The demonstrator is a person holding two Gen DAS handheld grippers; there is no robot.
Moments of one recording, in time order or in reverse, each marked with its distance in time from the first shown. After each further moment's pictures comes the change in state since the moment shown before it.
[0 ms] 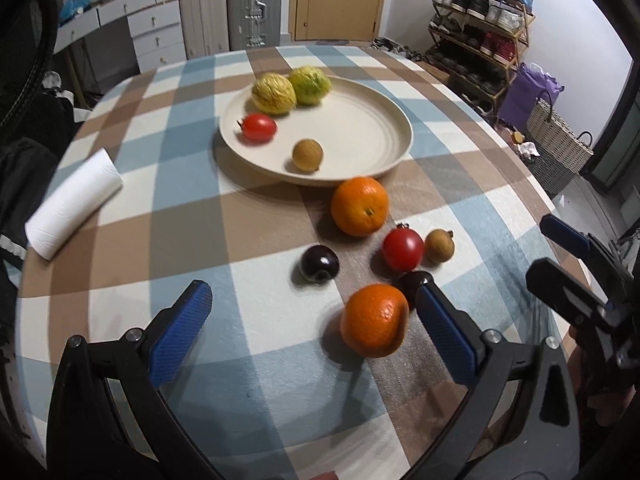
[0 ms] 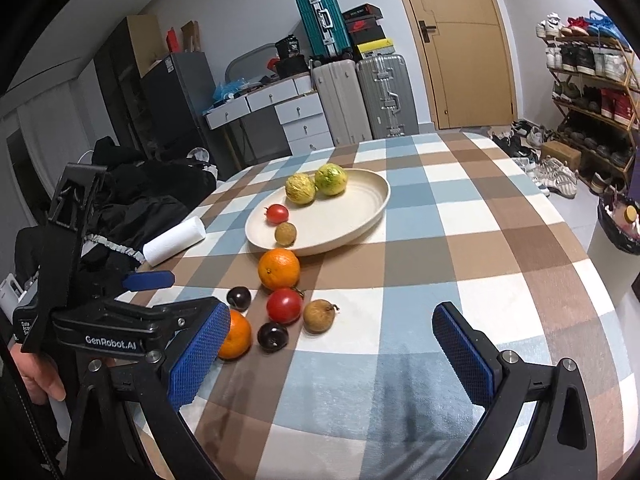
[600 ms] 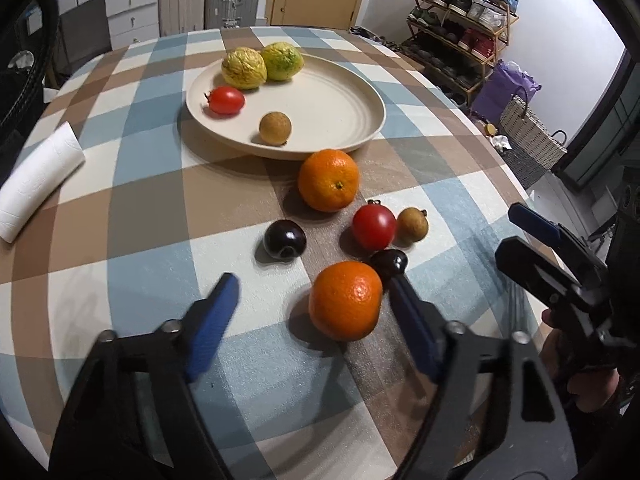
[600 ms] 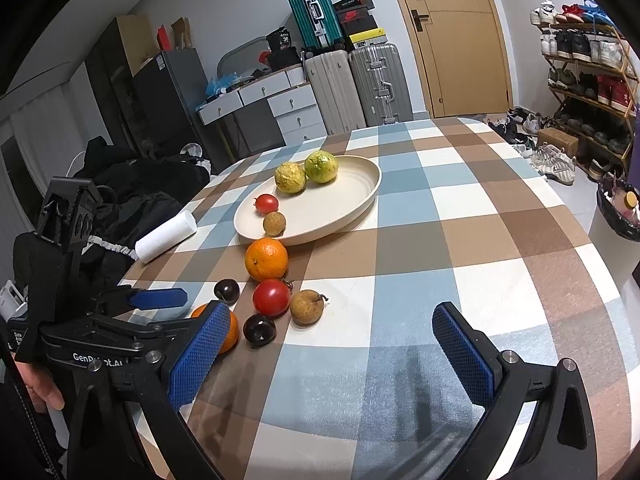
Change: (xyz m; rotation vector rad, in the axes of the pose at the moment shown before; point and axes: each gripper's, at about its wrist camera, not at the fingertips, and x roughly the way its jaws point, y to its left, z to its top) left arm 0.010 0.001 -0.009 -0.016 0.053 -0.139; right arm 0.009 -0.006 -0.003 0.023 0.027 -0.003
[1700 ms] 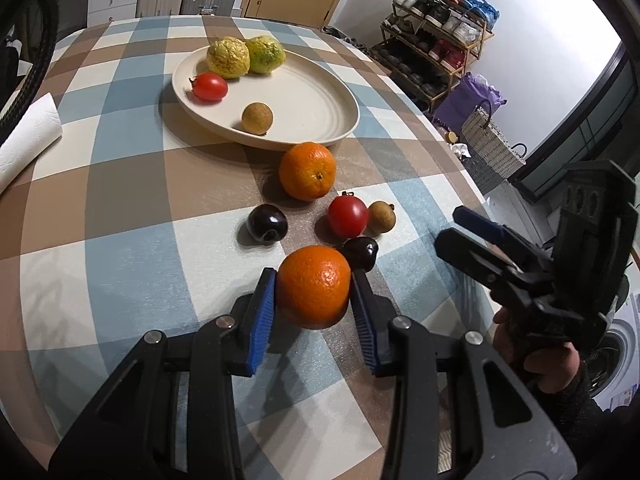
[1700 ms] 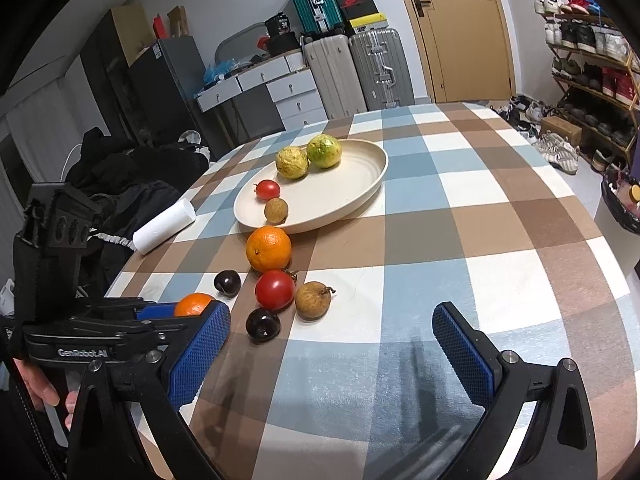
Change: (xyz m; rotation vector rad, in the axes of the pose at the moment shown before) left arm -0.013 0.020 -0.008 -0.052 0.006 -0.185; right arm 0.016 0.003 0.002 0.015 0.068 0.001
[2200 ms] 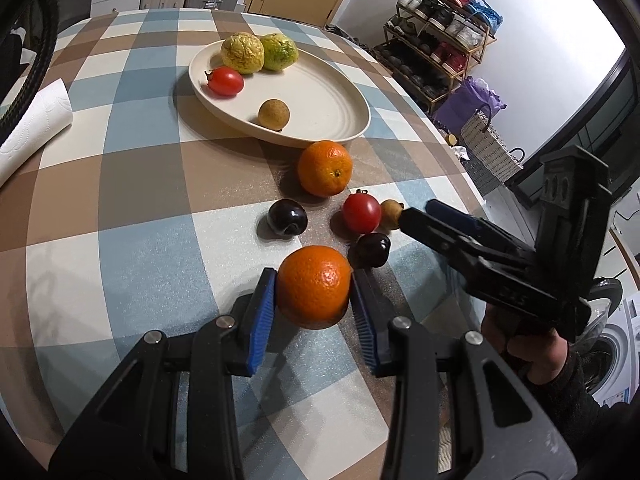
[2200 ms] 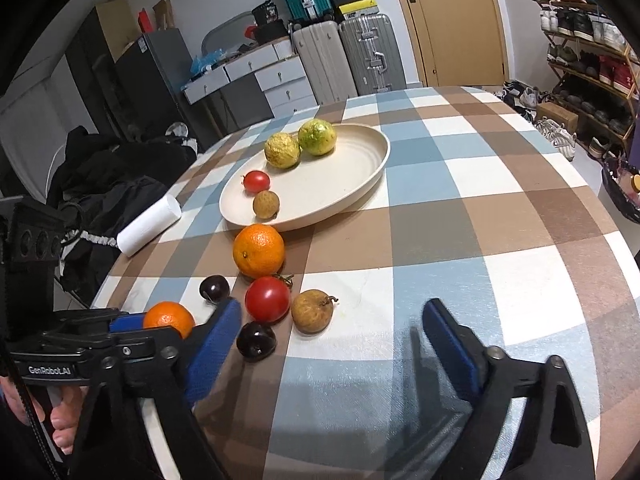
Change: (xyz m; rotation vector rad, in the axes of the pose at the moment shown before) left arm -0.004 0.015 -0.003 -0.024 0.011 -0.019; right arm 0.029 0.007 0.008 0.011 0.065 -0.034
